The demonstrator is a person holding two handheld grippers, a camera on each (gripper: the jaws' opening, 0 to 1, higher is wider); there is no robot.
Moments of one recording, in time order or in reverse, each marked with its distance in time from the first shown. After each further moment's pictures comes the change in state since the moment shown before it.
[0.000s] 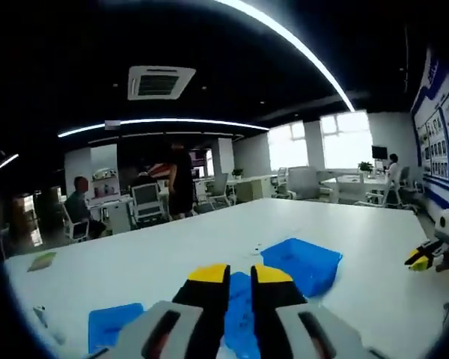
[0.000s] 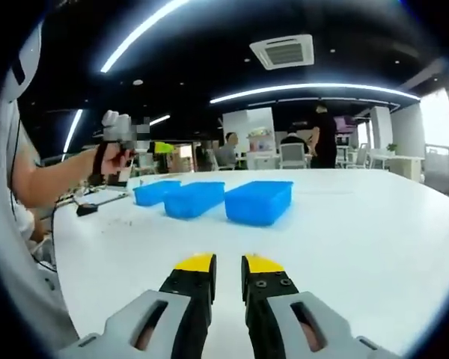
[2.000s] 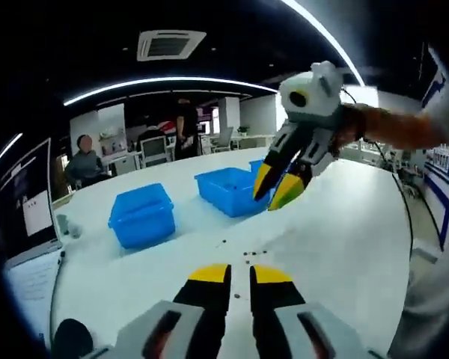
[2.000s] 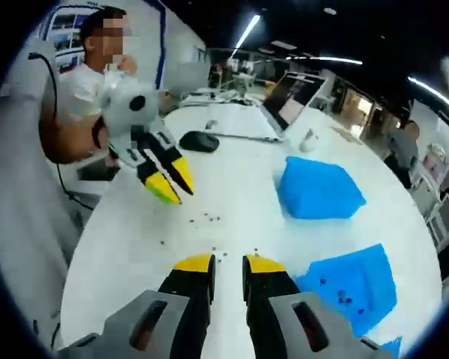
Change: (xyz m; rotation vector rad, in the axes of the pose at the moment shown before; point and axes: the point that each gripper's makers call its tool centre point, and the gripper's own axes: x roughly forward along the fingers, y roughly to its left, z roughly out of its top) left arm -0.167 -0.047 -0.149 -0.049 0.250 0.033; right arm 0.210 0.252 0.012 -0.769 0.531 0.928
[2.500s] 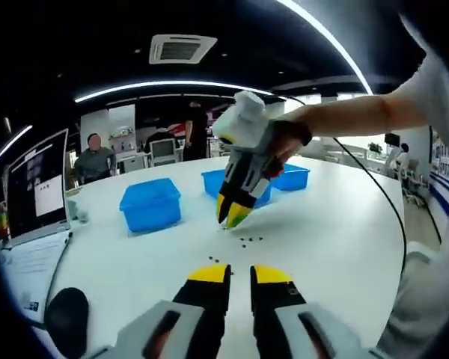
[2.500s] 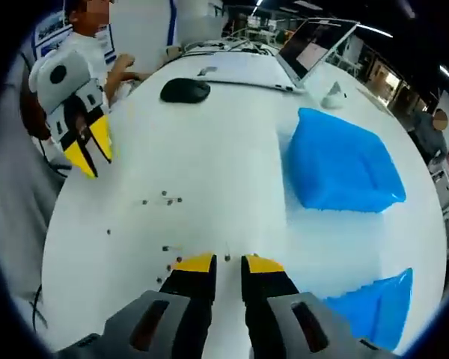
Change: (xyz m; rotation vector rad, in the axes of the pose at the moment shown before) left arm -0.024 0.000 -0.019 -0.056 -0.029 0.029; right arm 0.060 -0.030 -0.022 0.035 0.172 0.121
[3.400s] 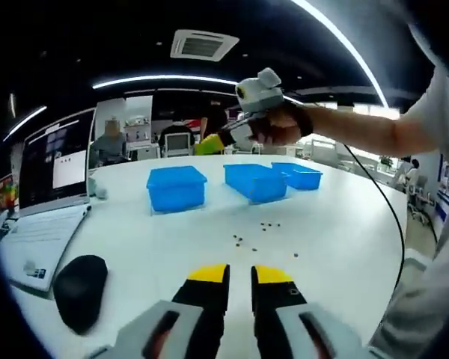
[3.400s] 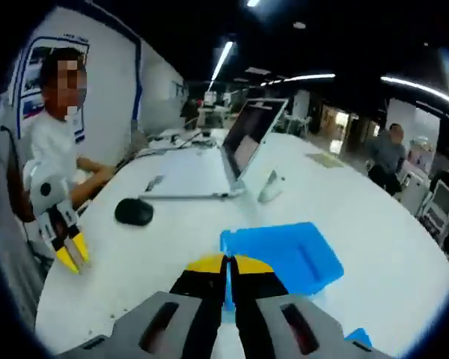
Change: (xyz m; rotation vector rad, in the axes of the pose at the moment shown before) left arm -0.030 0.023 -0.020 -0.099 -0.002 0.051; right arm -0.073 -0.102 0.125 0.201 -0.610 -0.297
